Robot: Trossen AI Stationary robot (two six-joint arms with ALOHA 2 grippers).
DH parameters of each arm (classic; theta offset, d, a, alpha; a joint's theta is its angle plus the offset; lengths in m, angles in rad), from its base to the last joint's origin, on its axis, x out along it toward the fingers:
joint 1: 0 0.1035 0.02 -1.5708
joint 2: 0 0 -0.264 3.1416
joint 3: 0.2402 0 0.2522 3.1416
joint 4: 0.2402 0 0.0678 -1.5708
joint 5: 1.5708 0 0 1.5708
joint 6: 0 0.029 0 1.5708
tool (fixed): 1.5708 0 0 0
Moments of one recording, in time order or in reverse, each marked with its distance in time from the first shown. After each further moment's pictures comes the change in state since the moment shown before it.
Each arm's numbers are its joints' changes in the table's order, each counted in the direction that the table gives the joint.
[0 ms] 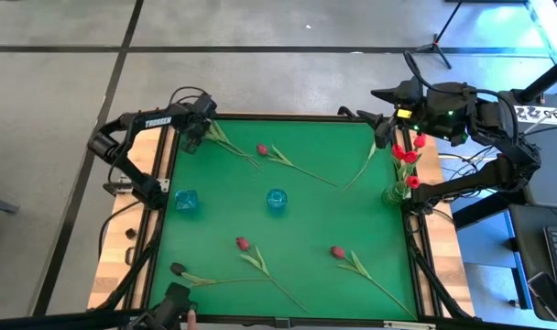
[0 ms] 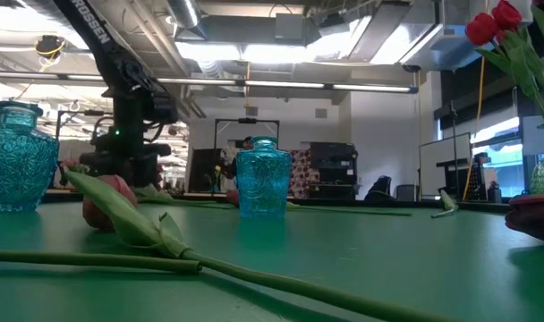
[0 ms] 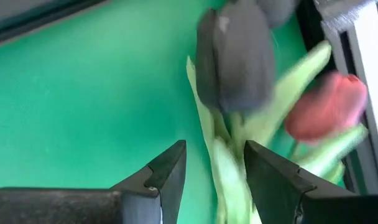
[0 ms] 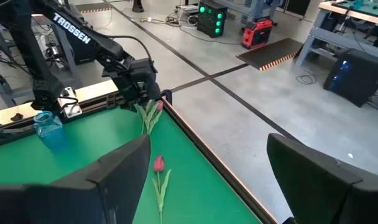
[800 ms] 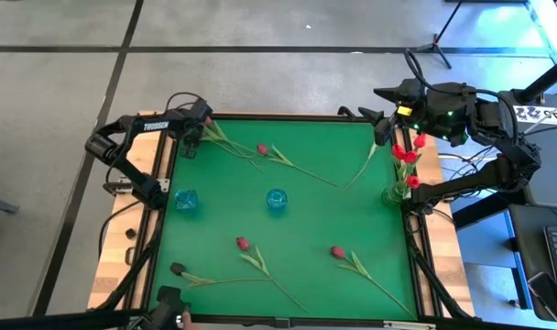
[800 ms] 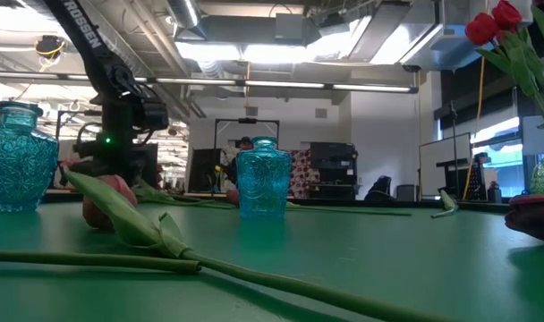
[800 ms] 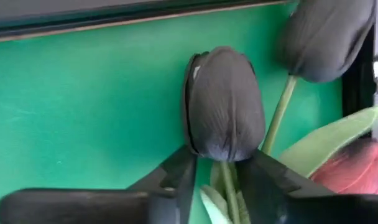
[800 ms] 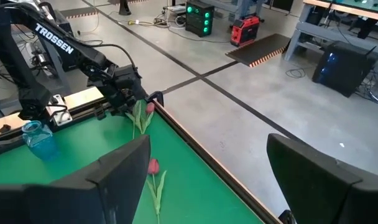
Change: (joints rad) left arm 0.027 -0.016 -0.107 -0.089 -0.032 -0.206; right arm 0.000 0.000 0.000 0.009 0.050 0.051
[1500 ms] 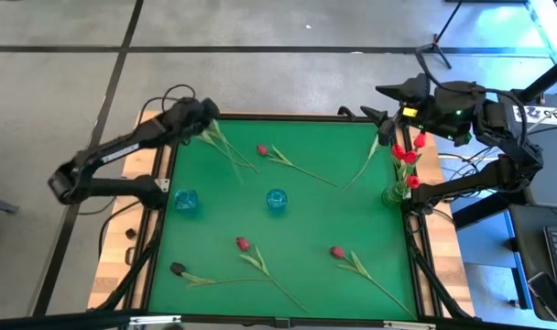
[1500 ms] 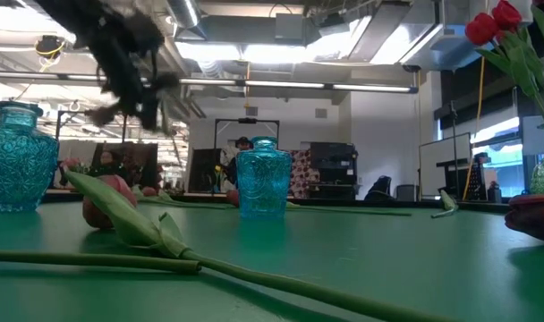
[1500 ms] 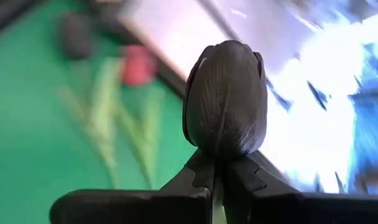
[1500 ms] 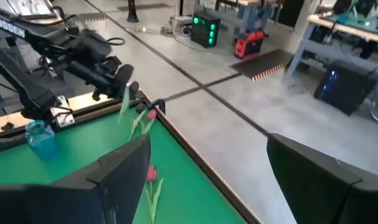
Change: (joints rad) left arm -0.244 -0.492 0.013 -0.055 -0.071 0.574; right arm 0.000 -0.018 0.000 -0.035 -0.018 -0.081
